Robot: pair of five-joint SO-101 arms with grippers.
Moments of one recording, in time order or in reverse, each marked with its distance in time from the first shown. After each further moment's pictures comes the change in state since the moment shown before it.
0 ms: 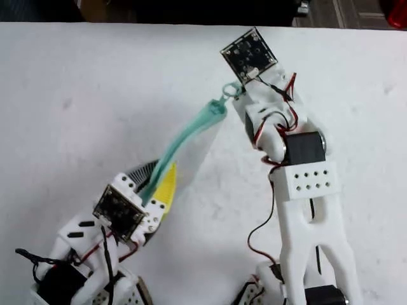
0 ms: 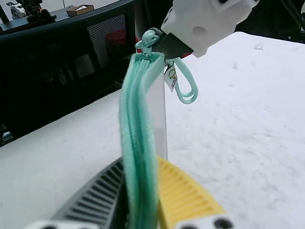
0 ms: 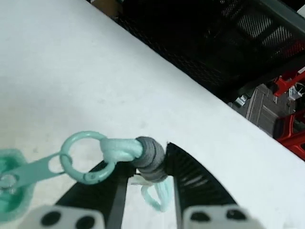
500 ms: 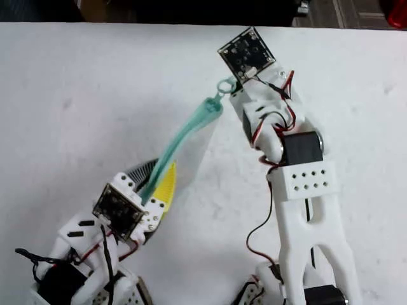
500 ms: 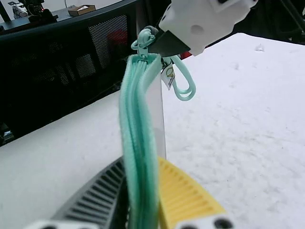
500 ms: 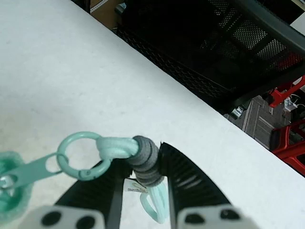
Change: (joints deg) left arm -0.2 0.0 0.0 -0.1 0.3; right arm -0.4 0.6 0.1 -5.5 0.1
